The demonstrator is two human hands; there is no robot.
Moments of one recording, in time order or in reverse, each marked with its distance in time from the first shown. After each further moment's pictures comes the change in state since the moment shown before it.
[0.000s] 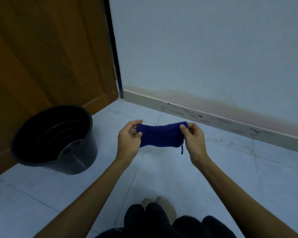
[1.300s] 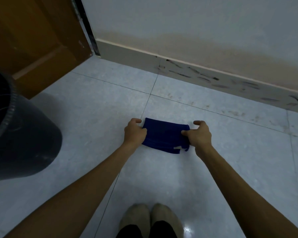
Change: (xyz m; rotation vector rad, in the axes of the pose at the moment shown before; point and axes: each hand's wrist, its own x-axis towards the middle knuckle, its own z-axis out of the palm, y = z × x) left_hand 0.128 -0.231 0.110 0.376 -0.171 -0.416; right_hand 0.137 0.218 0.021 -0.308 0.057 0.545
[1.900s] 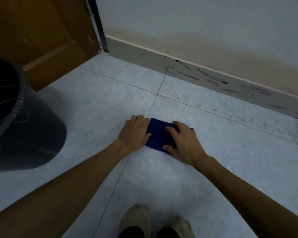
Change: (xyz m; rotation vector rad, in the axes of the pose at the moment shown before) left_hand 0.010 -0.020 -0.026 0.912 -0.047 0.649; right_hand -0.011 0.017 0.028 -0.974 -0.199 -1.036
